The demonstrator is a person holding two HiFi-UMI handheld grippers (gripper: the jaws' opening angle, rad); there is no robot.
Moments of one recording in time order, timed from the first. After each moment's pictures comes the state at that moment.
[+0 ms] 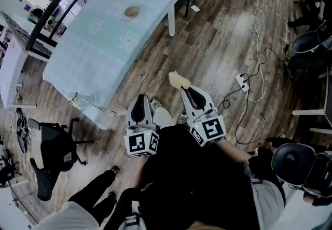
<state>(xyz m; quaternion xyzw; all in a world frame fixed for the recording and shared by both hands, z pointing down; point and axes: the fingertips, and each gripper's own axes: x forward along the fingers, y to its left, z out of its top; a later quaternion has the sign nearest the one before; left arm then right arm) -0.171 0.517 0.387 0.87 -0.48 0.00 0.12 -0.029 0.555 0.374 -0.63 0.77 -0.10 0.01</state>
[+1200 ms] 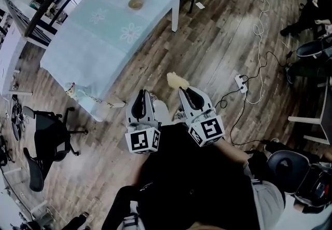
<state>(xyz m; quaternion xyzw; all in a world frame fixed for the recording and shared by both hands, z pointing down) -0.171 0.511 0.388 0.86 -0.50 0.00 0.09 -0.043 0.548 0.389 -0.60 0.79 -0.13 0.00</state>
